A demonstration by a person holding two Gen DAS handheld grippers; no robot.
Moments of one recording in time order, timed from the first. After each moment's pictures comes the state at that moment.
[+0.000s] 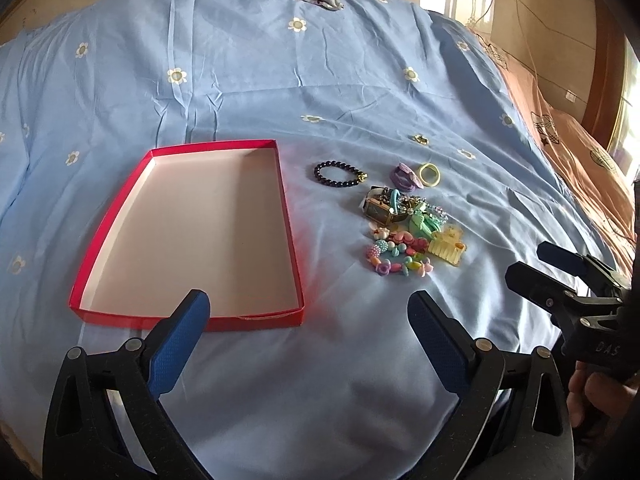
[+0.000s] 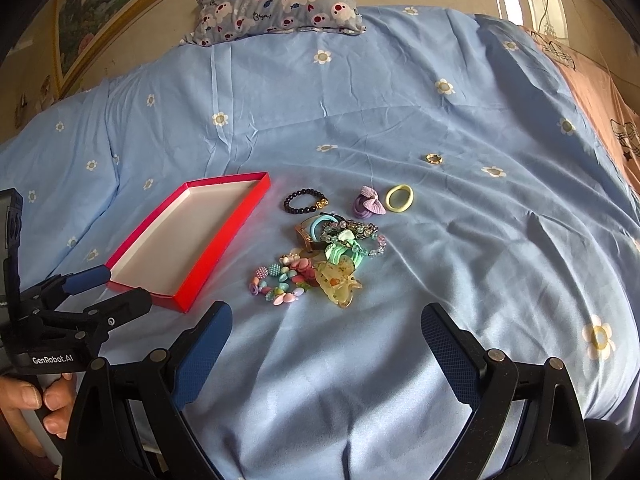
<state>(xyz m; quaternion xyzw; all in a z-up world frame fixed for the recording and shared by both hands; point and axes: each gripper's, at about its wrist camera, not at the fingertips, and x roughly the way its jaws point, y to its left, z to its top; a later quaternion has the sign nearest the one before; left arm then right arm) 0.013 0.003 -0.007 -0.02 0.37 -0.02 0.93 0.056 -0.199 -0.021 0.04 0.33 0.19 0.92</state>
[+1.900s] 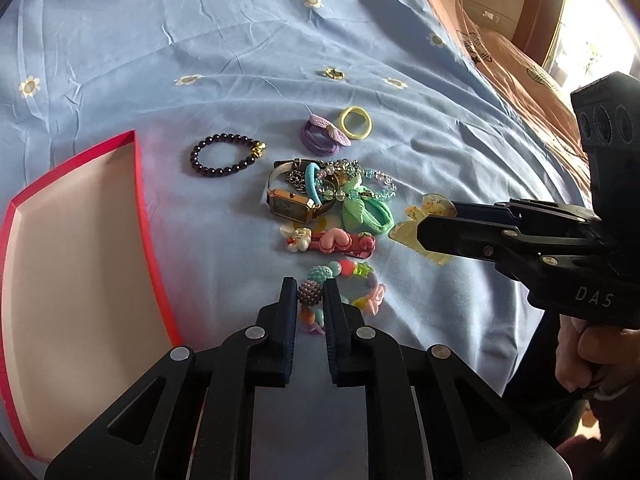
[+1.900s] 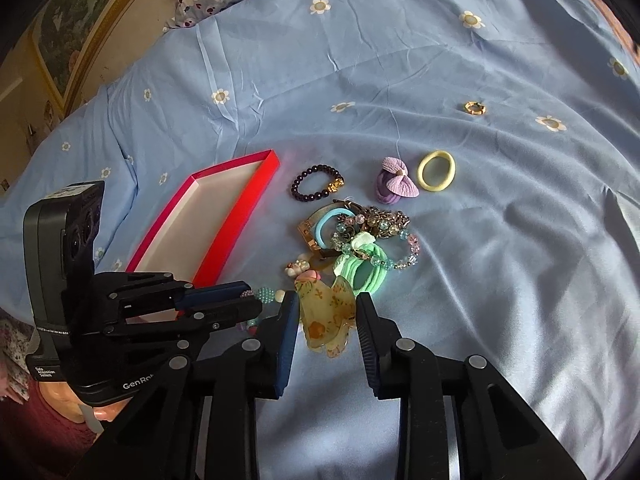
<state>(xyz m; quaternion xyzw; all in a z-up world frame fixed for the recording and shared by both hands) 0.112 -0.038 -0.031 0.04 0.46 -0.20 0.87 0.140 -0.204 -0.041 0.10 0.41 0.26 0.87</state>
